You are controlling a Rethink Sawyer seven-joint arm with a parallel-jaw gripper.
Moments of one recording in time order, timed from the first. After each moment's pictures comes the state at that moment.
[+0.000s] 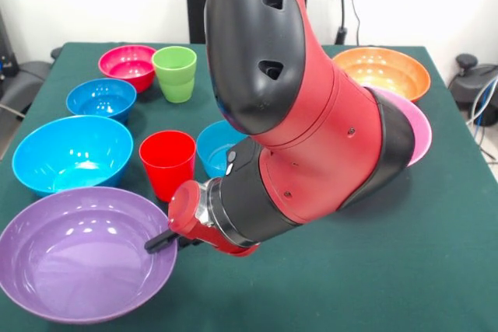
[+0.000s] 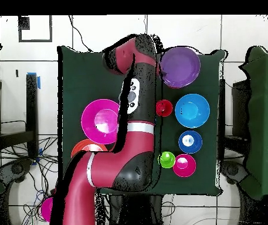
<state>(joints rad) -0.06 0.27 -0.39 0.08 -0.44 1.35 1.76</state>
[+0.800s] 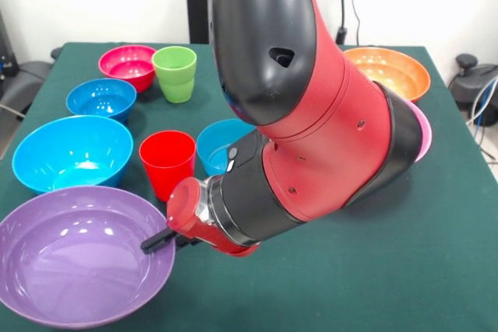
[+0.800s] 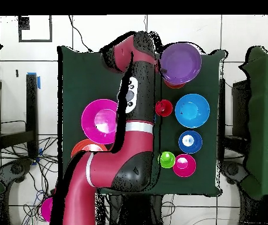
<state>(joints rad) -0.06 0.27 -0.43 0.05 -0.42 1.35 1.76</state>
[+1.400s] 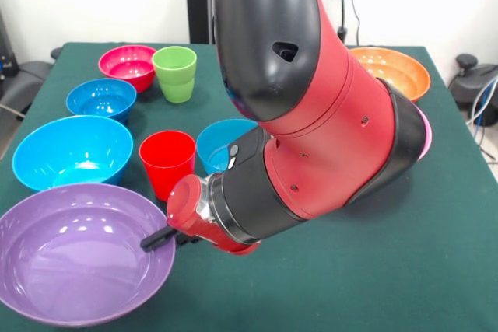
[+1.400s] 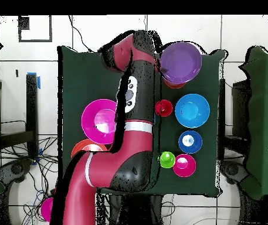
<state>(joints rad) -0.06 0.27 -0.47 0.05 -0.39 1.35 1.76</state>
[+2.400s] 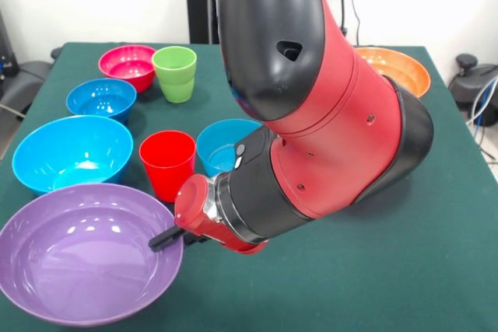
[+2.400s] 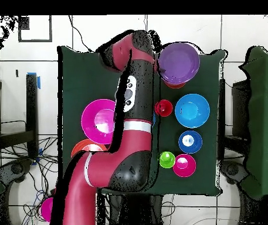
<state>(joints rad) -0.06 0.28 -0.51 0.05 -0.32 1.35 1.76</state>
